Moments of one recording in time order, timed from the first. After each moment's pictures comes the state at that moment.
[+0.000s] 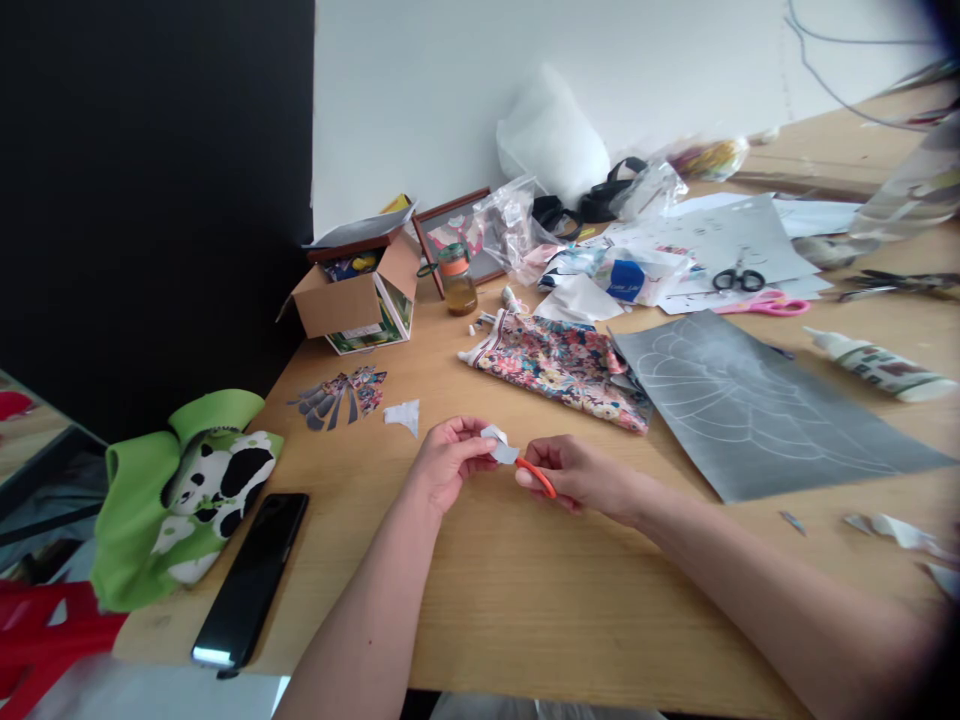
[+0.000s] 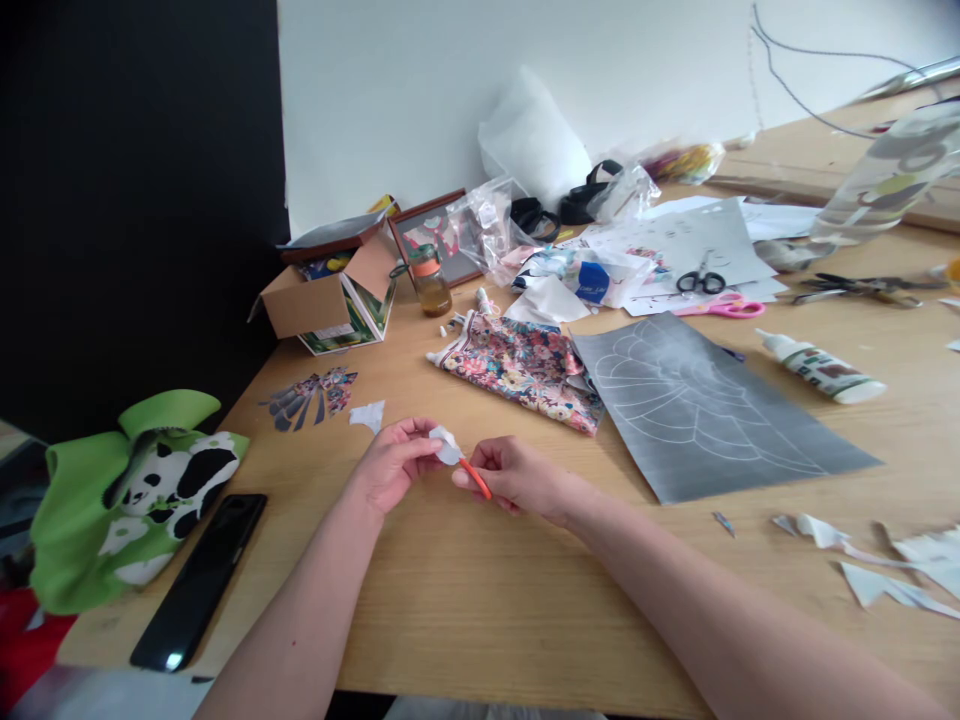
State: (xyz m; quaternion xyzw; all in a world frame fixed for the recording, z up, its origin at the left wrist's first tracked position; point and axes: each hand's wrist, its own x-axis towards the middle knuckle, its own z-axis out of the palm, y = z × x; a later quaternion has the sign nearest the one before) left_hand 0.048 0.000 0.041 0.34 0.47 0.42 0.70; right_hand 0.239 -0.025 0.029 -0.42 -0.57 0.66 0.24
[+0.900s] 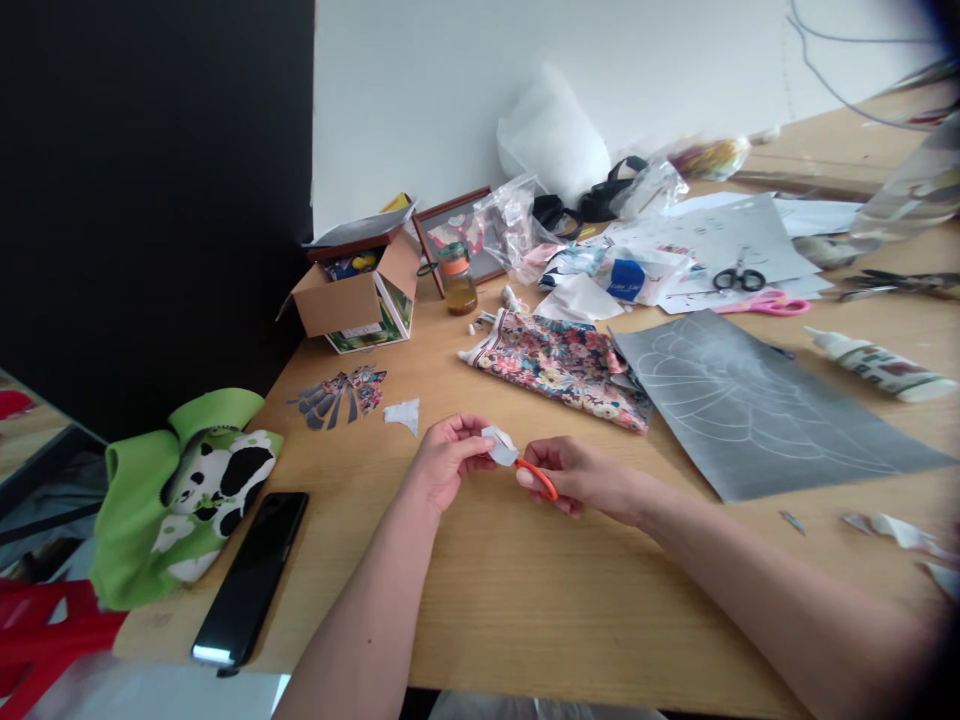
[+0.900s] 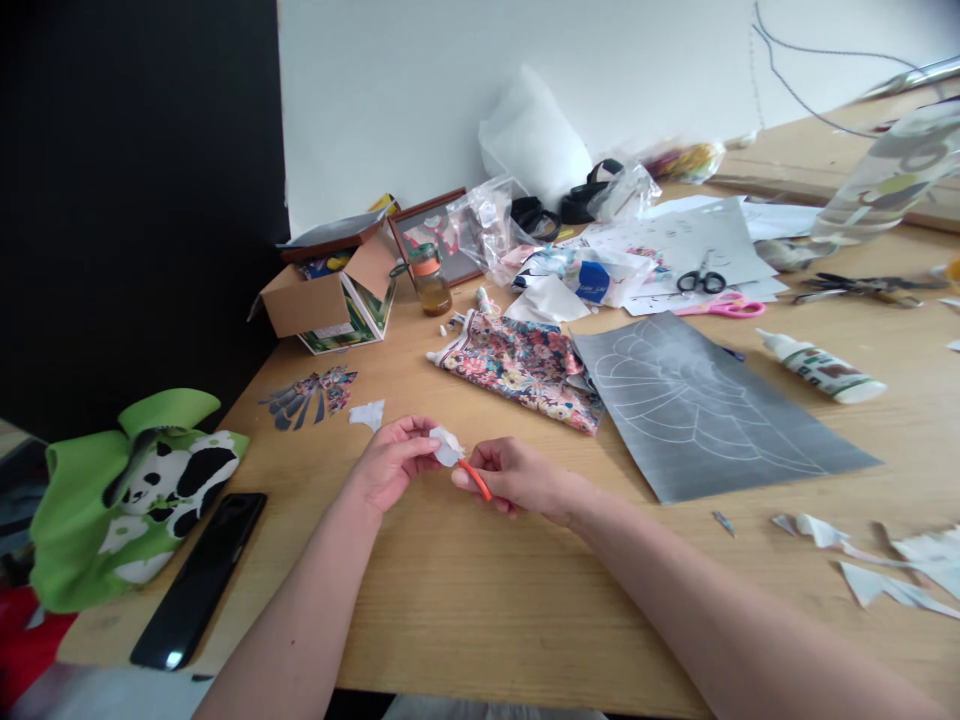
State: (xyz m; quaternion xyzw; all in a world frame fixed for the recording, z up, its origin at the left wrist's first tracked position) left_hand 0.048 -0.001 0.046 0.35 0.47 0.43 0.69; right_hand 0.239 -0.026 0.039 -0.42 -0.57 0.67 0.22
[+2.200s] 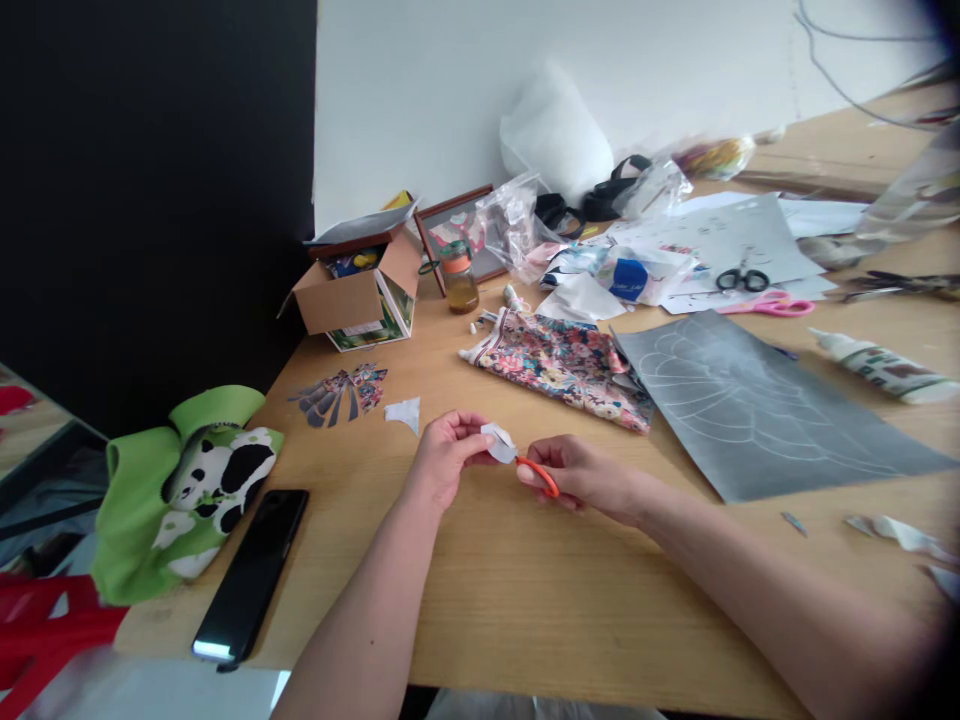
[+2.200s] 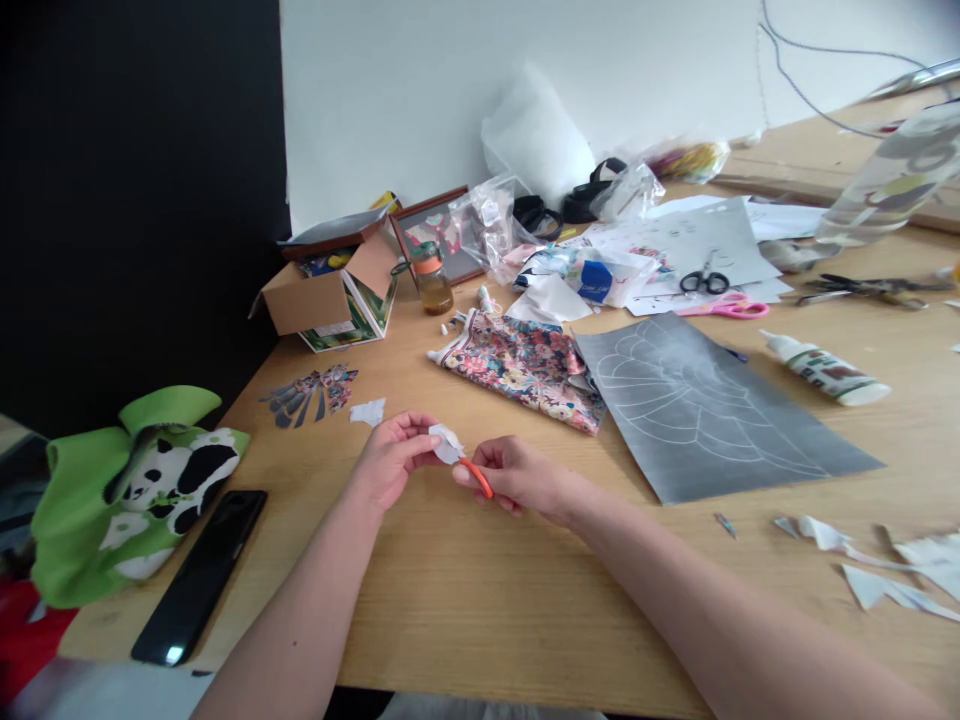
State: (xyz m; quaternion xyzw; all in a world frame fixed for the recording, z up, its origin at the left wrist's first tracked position) left_hand 0.051 -0.003 0.048 0.37 0.48 0.45 0.65; right_hand 0.238 -0.026 0.037 -0.41 -0.57 0.67 0.24
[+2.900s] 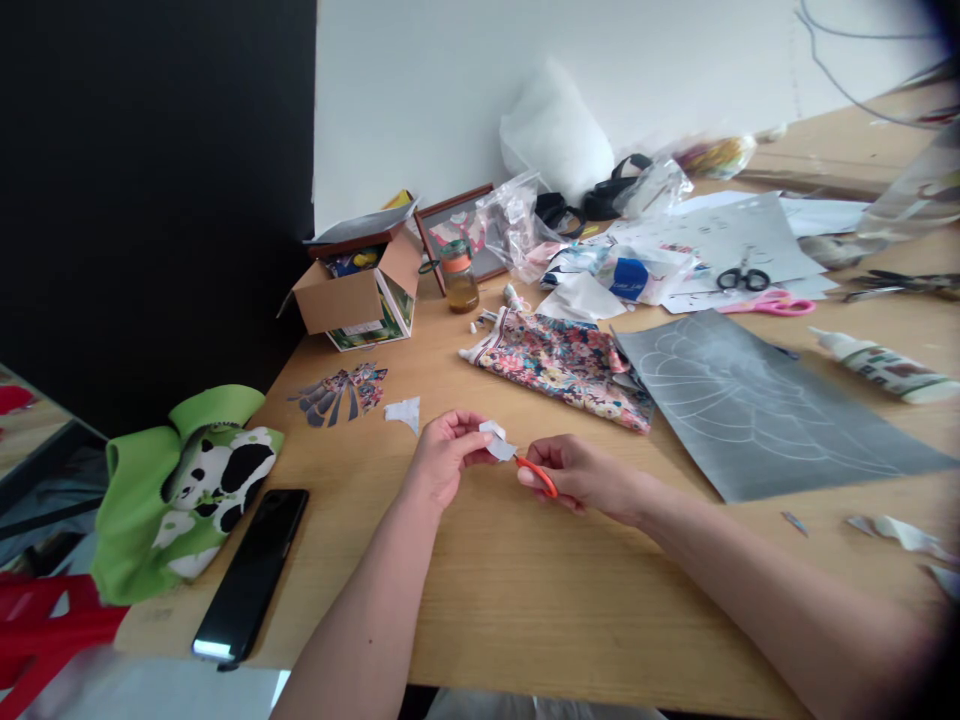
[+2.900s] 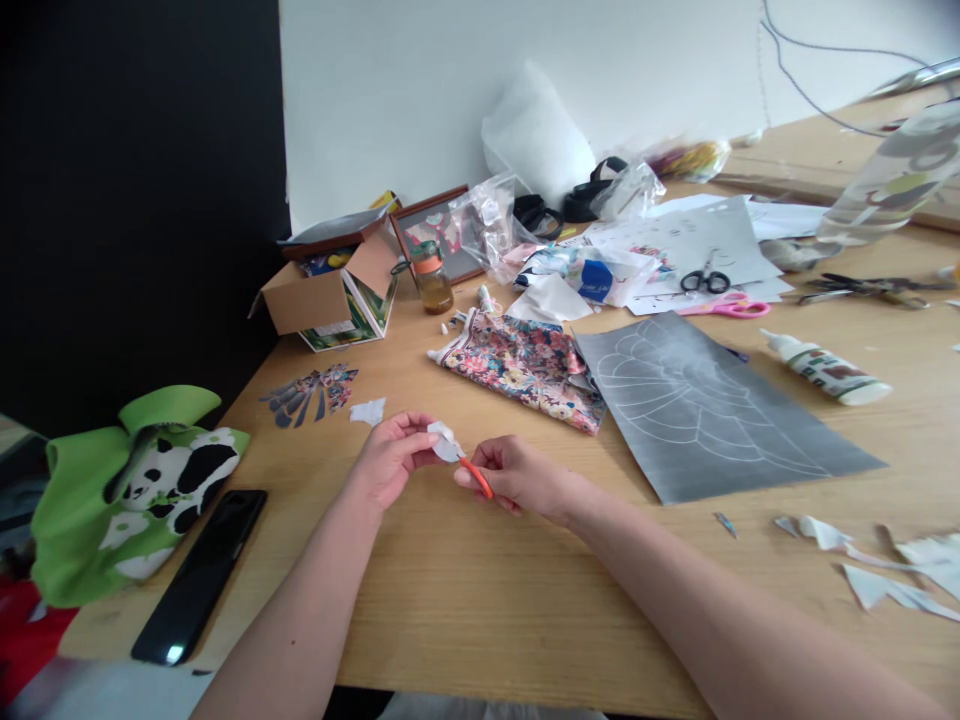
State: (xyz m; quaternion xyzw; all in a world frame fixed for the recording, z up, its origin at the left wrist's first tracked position) left_hand 0.049 -0.001 0.045 0.36 0.48 0.45 0.66; right_hand 0.239 -0.026 0.033 -0.42 -0.58 0.66 0.23
